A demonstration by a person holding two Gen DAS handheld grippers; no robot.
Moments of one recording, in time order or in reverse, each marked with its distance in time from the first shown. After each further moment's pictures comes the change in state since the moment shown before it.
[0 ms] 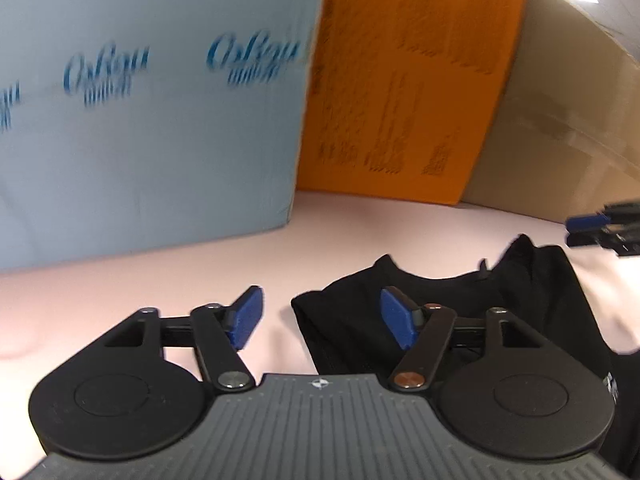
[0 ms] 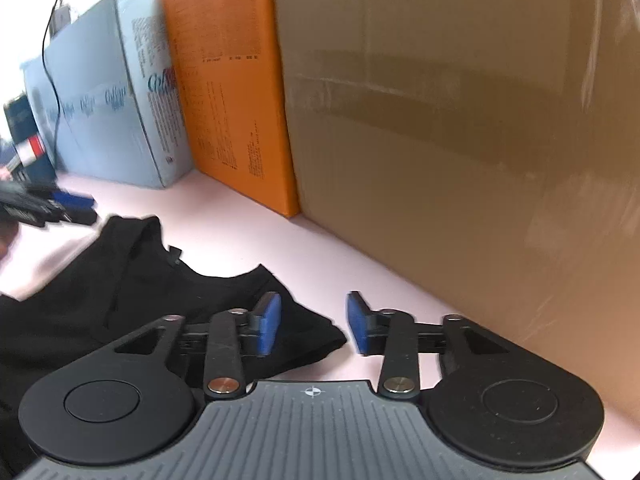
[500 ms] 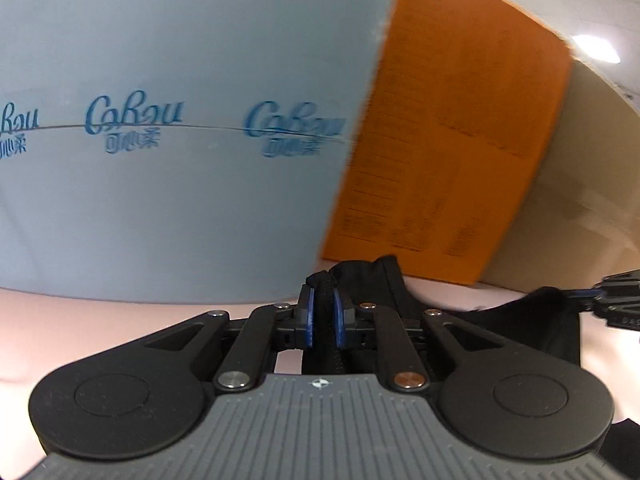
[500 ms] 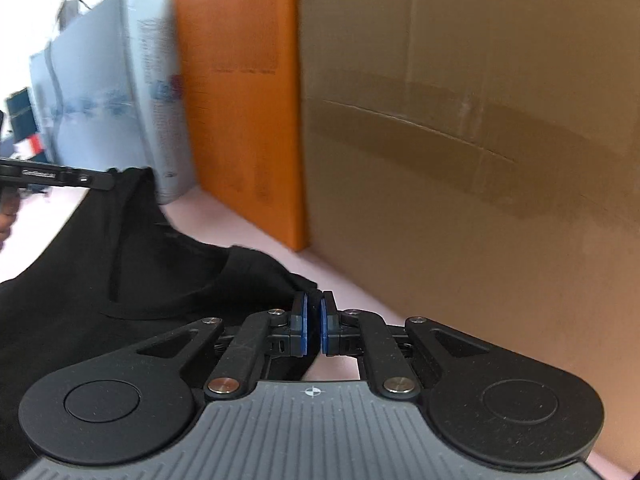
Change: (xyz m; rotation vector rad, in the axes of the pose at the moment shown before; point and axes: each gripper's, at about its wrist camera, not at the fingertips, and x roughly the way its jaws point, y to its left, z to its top) left arm 0.003 0.011 0.016 -0.082 -0.122 0.044; right arm 0.029 0.026 0.025 -0.091 -0.039 -0.049
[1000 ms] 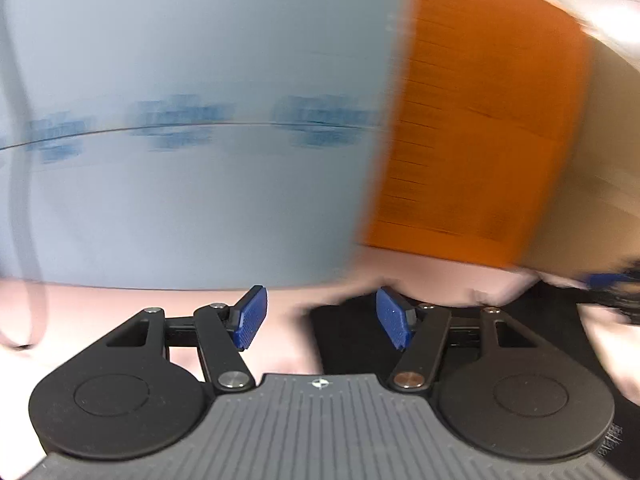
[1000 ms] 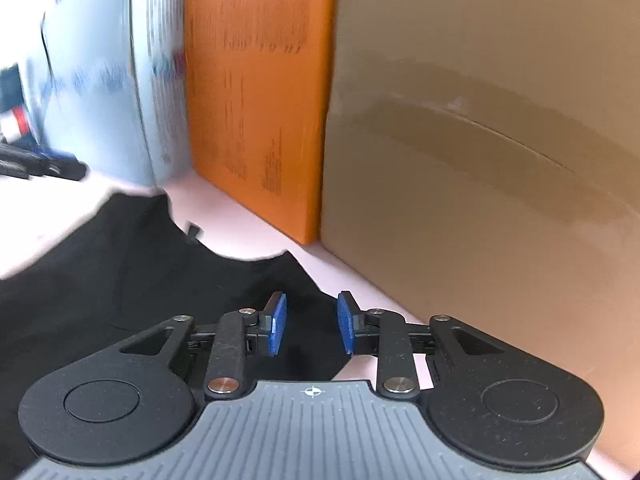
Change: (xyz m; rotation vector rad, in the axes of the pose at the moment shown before) left arm -0.013 -0.015 -0.010 0.060 0.015 0.062; right arm 0.006 0.037 -0.003 -0.067 0.023 -0.089
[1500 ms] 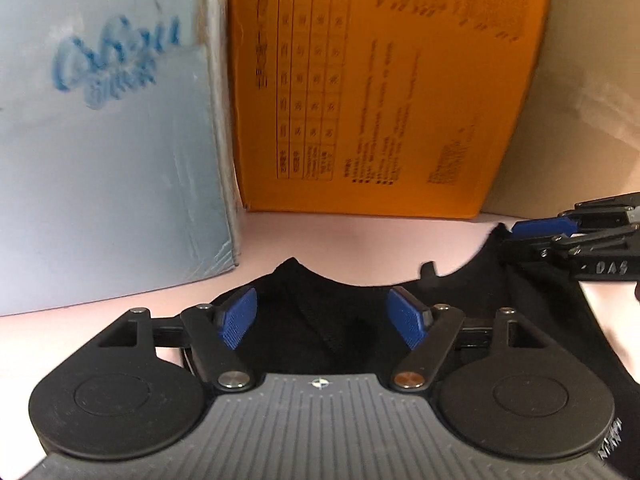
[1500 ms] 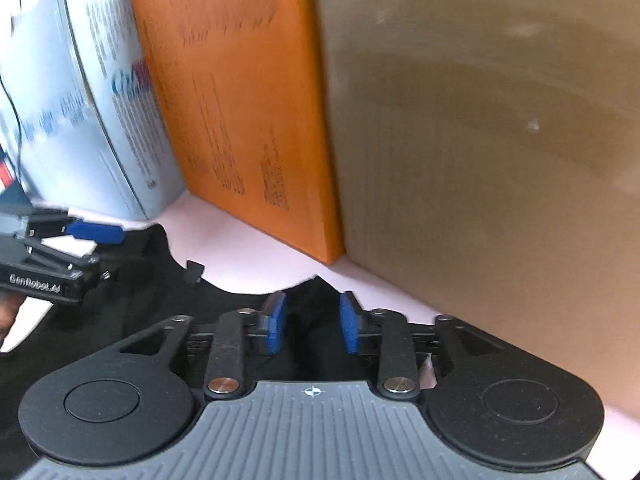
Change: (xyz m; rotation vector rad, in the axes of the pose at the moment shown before) left arm 0.069 -0.047 0.004 0.101 0.134 -0.051; right arm 0.020 -0.011 0.011 0.227 0.029 0.103
